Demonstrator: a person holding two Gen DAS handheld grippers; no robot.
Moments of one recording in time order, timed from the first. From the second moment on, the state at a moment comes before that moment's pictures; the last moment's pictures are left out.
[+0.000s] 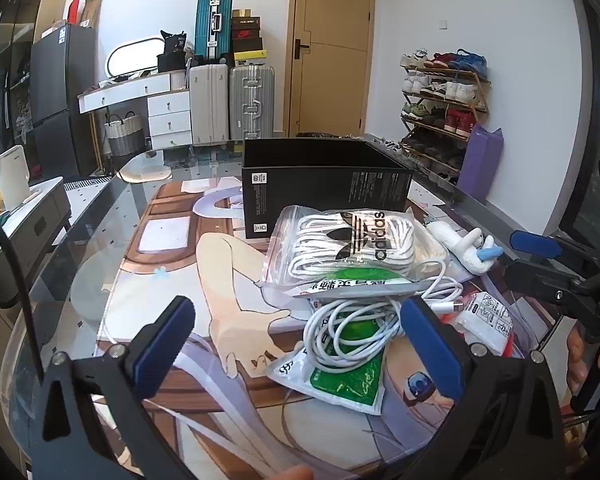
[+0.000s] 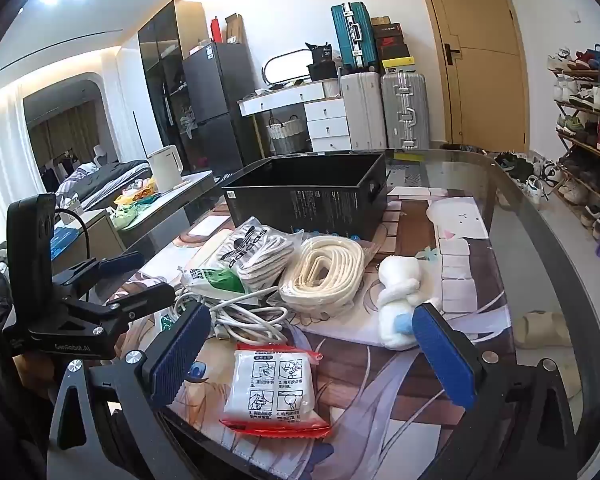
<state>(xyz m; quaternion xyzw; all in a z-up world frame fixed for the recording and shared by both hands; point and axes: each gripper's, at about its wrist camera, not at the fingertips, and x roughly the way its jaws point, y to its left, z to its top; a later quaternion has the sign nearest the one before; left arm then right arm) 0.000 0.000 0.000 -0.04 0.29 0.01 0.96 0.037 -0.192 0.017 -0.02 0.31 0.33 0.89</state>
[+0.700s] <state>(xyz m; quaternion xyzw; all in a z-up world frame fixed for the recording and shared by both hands) -0.002 -0.003 0.002 -0.03 0.28 0.01 0.96 0.039 -0.189 0.011 -0.03 0.32 0.33 0.89</state>
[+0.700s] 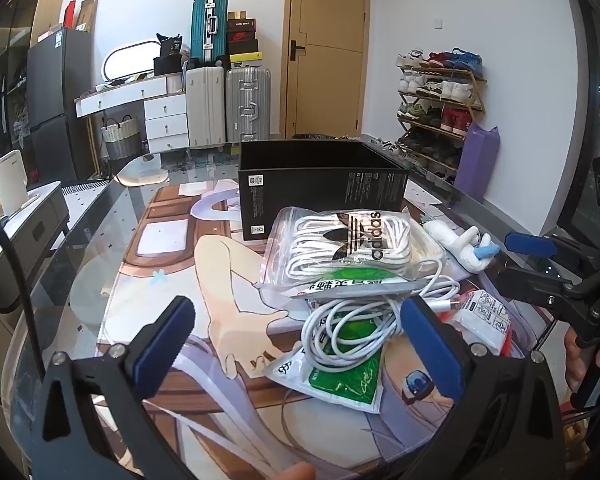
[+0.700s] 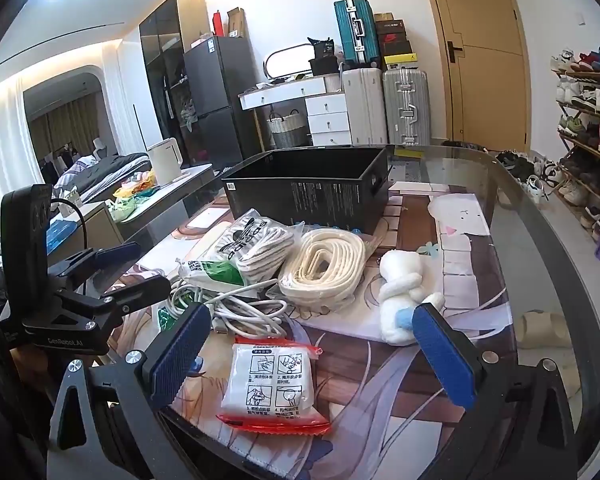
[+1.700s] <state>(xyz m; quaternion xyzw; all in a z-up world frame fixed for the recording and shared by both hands) -0.001 -0.003 0.001 -0.03 0.28 0.01 0.96 0.036 -0.186 0.011 -0.03 0.32 0.33 0.89</state>
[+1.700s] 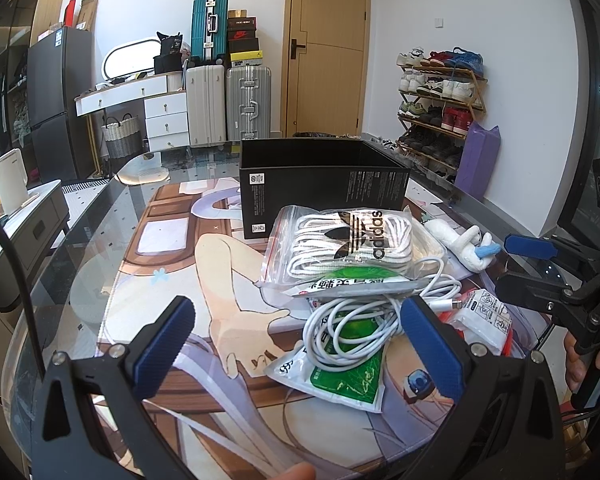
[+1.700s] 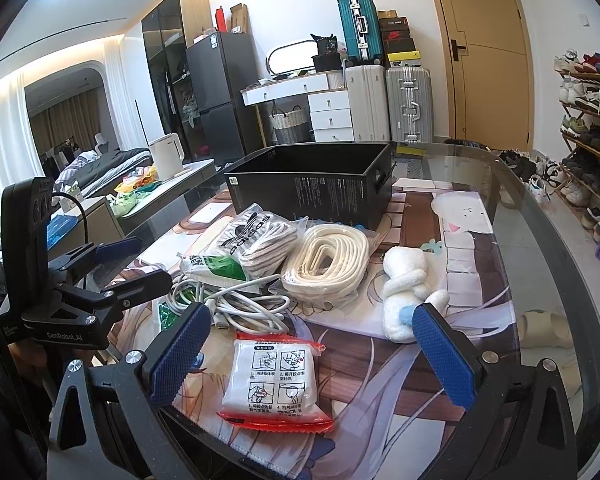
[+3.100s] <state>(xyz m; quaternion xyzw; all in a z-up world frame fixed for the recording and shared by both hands) 0.000 0.000 -0.007 -0.04 0.30 0.00 0.95 0.024 -0.168 -0.003 -0.08 0.35 0.38 0.85</state>
